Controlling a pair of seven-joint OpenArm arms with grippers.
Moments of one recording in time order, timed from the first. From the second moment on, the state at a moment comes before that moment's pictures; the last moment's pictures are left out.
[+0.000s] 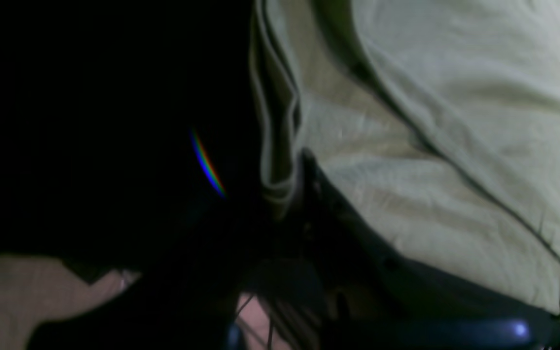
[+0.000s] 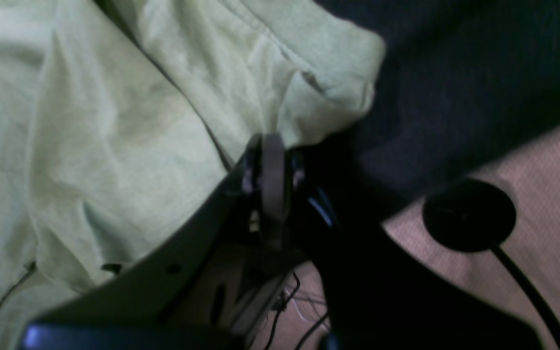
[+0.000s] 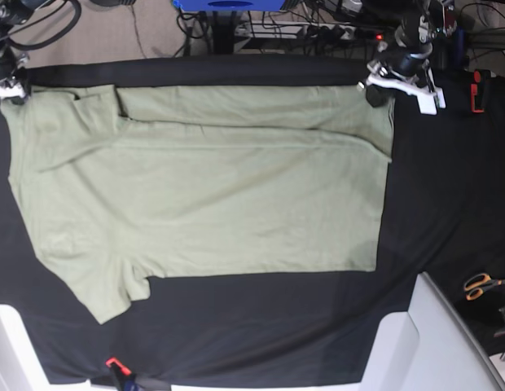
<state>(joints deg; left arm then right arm) 32.4 -9.0 -18.1 86.5 -42.2 -10.0 24.8 -8.9 -0.2 66.5 73.8 20.1 33.2 -48.7</state>
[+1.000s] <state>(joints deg) 36.2 -11.1 -20.5 90.4 -42.4 -10.4 25.6 -11.4 -2.9 66.6 83.0 19.9 33.4 -52.7</state>
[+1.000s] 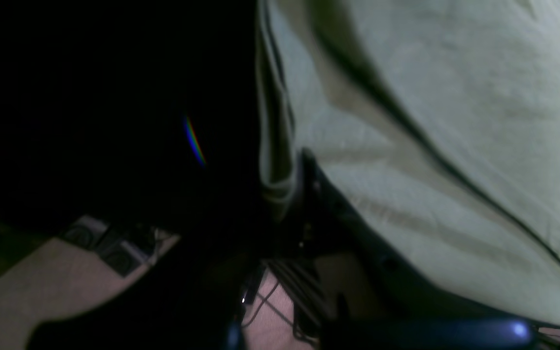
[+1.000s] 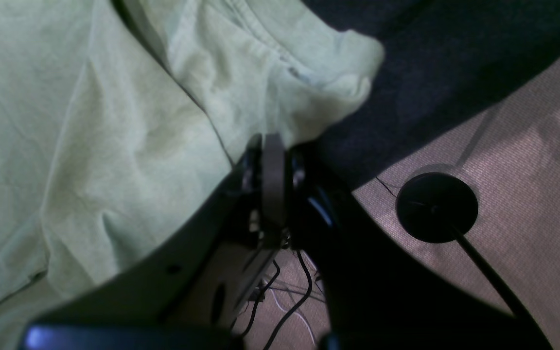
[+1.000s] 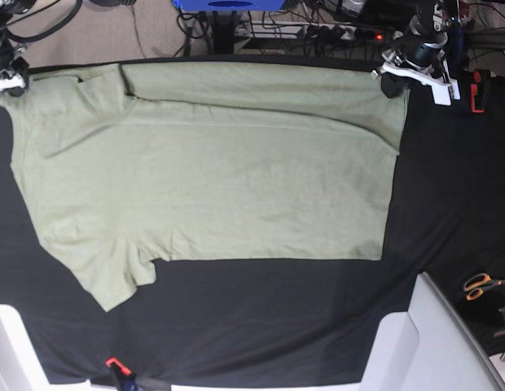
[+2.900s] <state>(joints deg) 35.3 -11.0 -48.5 89.4 -41.9 -27.4 25.6 23.9 26.9 16.0 17.0 20.1 32.8 -15.5</state>
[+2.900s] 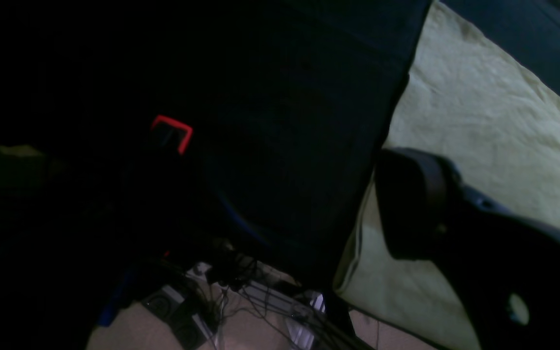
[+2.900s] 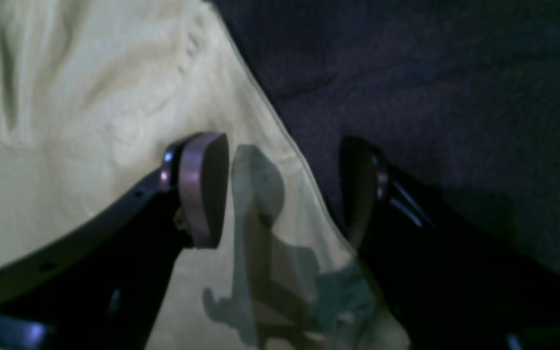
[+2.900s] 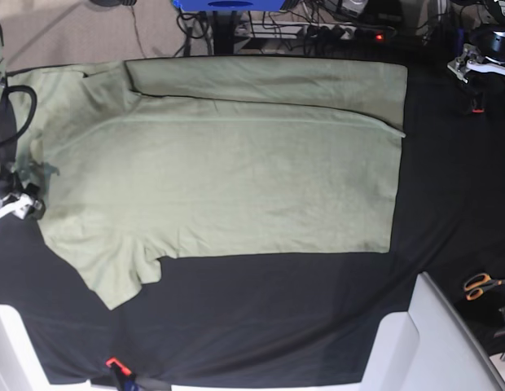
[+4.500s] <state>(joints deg) 28.9 -3.8 -46.0 89.5 -21.1 -27.4 25.6 -1.1 17.1 31.6 69.8 20.0 33.0 -43.7</state>
